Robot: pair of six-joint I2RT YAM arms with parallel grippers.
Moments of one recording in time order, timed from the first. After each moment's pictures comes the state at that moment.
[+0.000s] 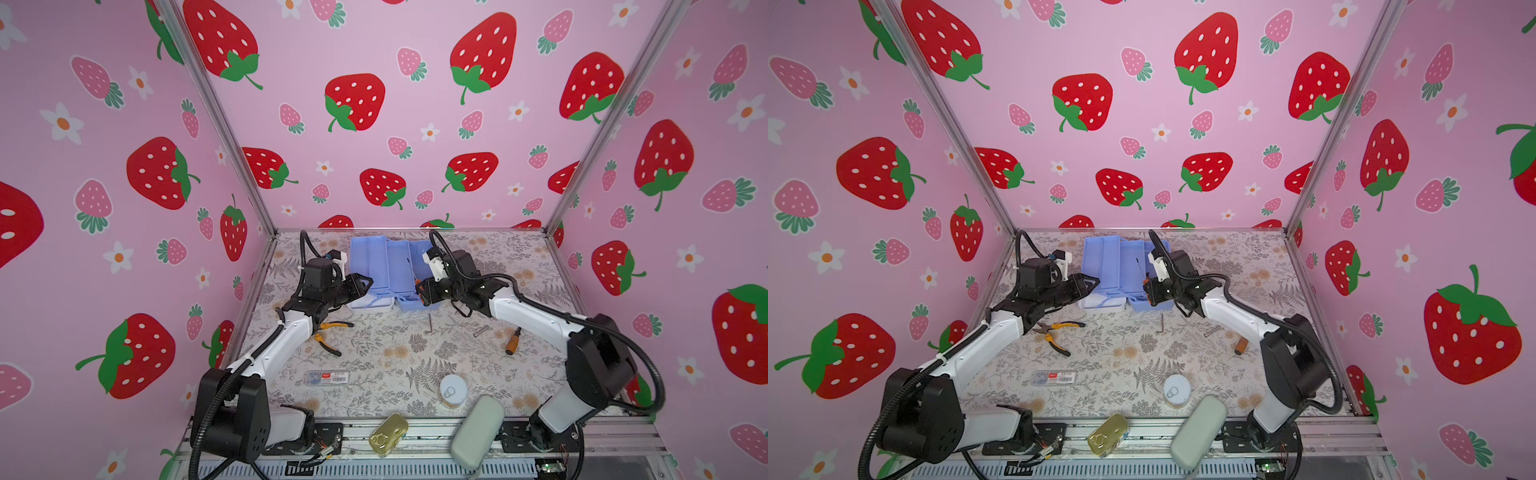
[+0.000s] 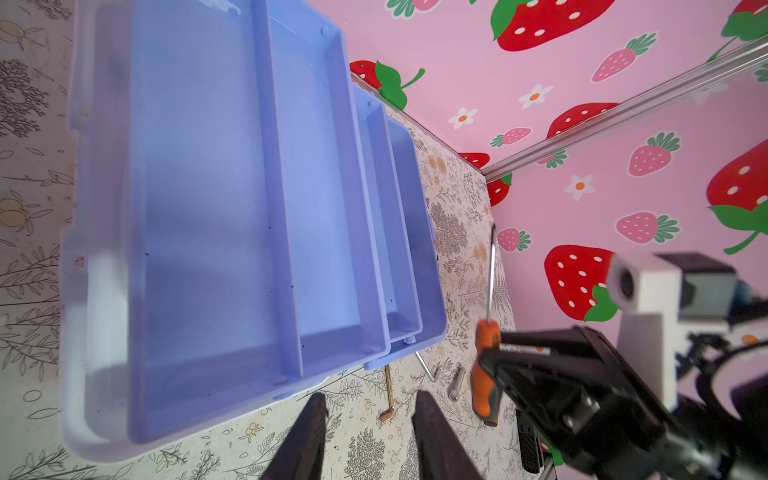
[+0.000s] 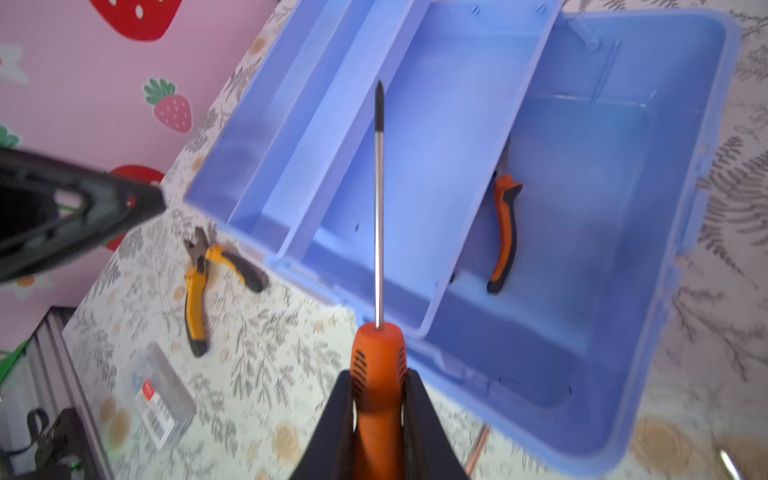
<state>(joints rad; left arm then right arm) -0.20 1.31 0.85 -0.11 0.46 -0.62 0.70 1.72 1.24 -0.18 -0.27 0.30</state>
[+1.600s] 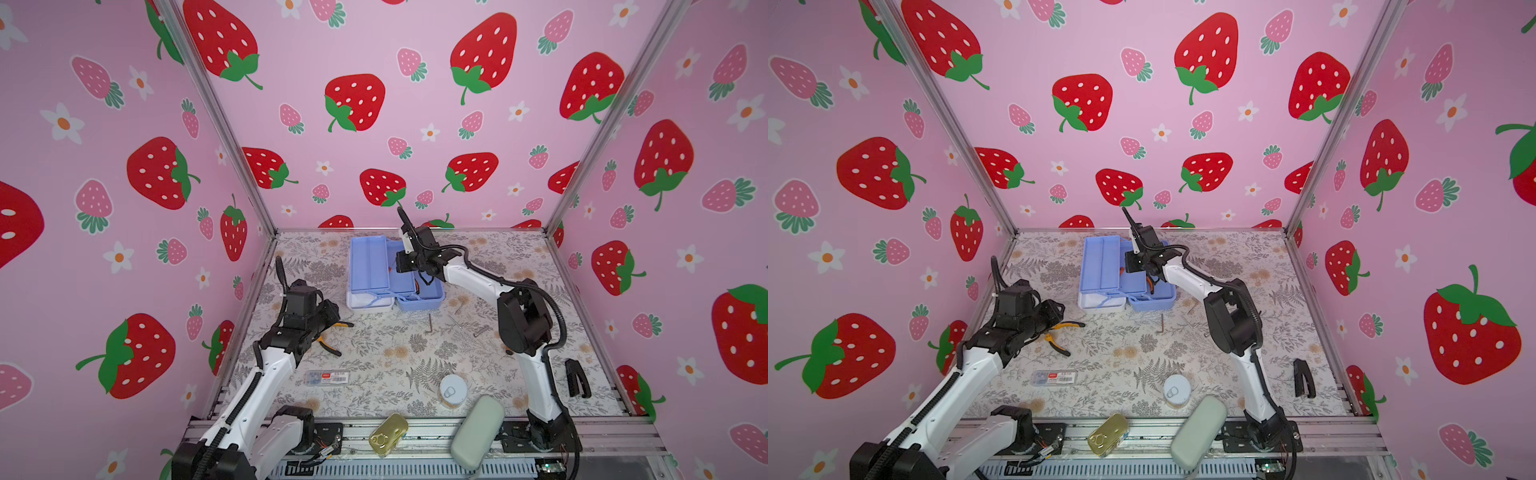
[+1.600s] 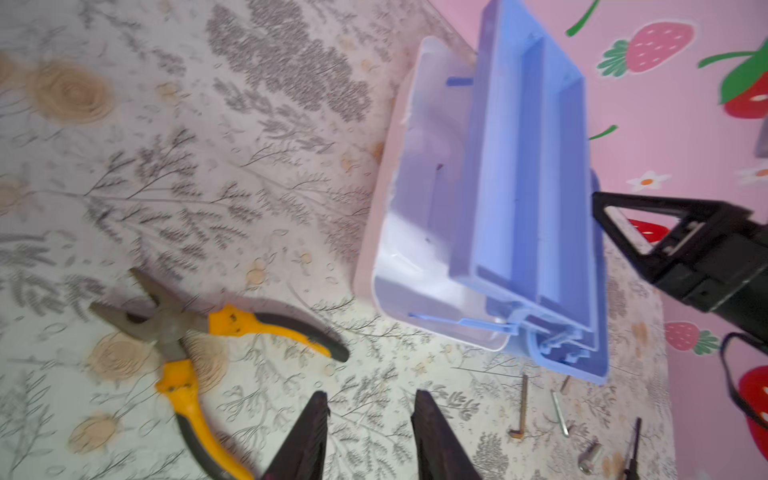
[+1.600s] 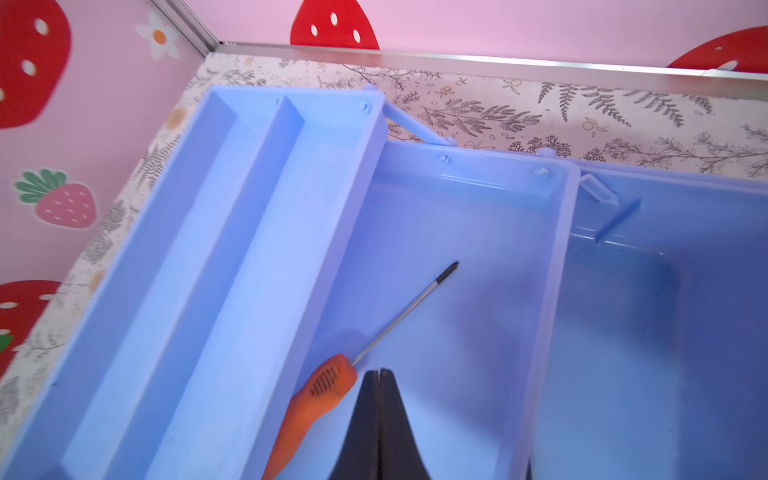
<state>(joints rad) -0.12 0.97 0.66 -0.45 0.05 -0.67 0.73 2.24 1.88 -0.33 -0.06 0.31</state>
